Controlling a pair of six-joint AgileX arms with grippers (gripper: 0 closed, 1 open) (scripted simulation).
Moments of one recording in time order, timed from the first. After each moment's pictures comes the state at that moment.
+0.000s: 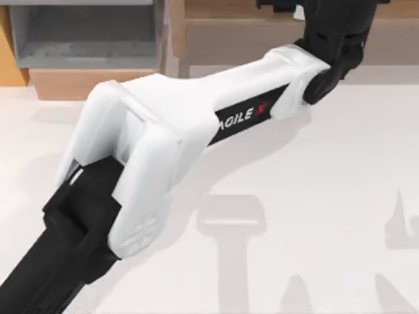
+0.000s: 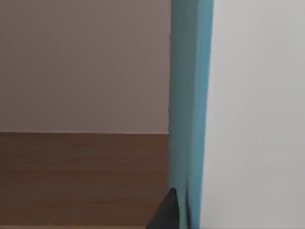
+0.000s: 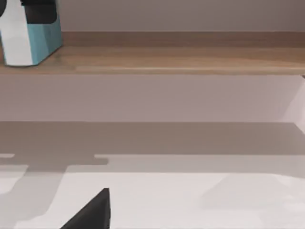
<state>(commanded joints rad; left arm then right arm) -0.83 2.63 2.29 0.37 -0.78 0.01 0.00 0.00 0.00 0.00 0.00 0.00</state>
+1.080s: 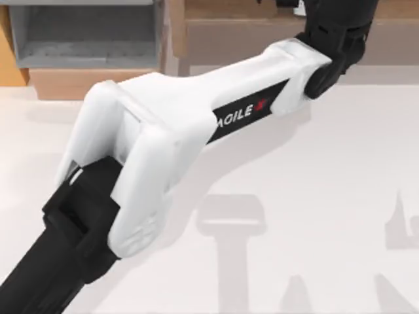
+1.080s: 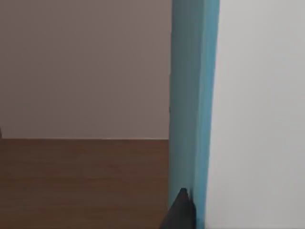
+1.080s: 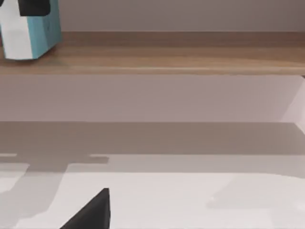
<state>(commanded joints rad) -0.83 2.63 2.33 0.33 -0.78 0.01 0.00 0.00 0.00 0.00 0.00 0.00</state>
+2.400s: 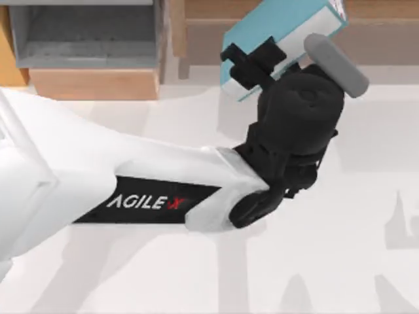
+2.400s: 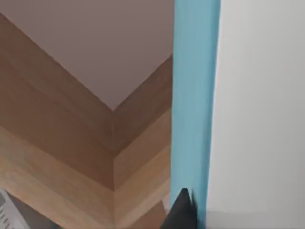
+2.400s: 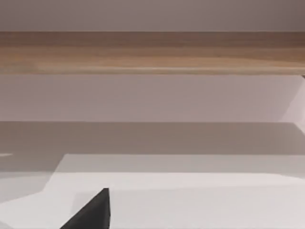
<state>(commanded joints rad) -0.99 1.99 1.20 0.67 -0.87 0.67 0.00 0.00 0.00 0.00 0.00 0.00</state>
